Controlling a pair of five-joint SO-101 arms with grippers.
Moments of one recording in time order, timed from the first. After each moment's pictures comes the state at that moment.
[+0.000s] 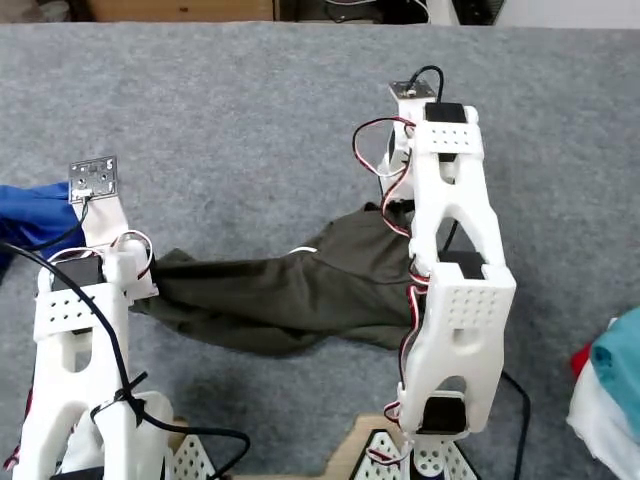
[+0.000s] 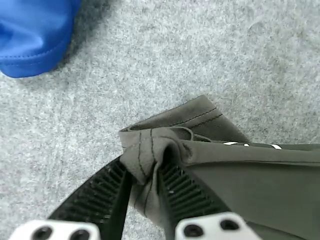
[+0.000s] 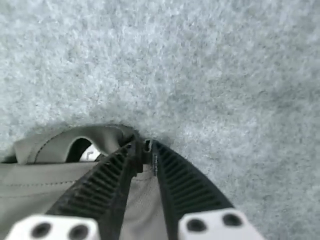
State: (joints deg) left arm -15.0 -39.7 55.1 57.0 -8.7; right arm -1.8 37.6 -24.3 85.0 -1.6
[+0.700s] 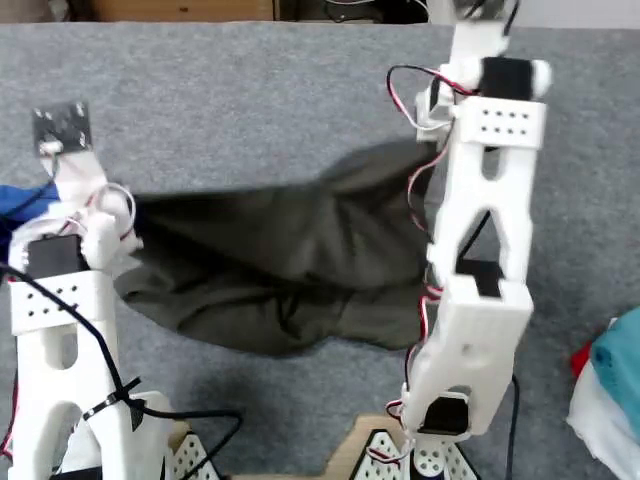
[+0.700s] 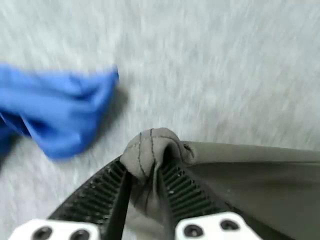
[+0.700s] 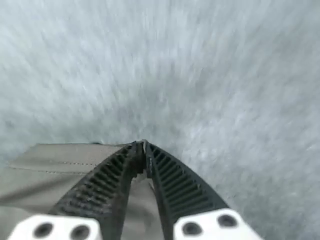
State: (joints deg) left arm -15.0 -39.7 35.3 57.1 -8.7; right arm 1.6 26.6 -56.5 101.3 -5.2
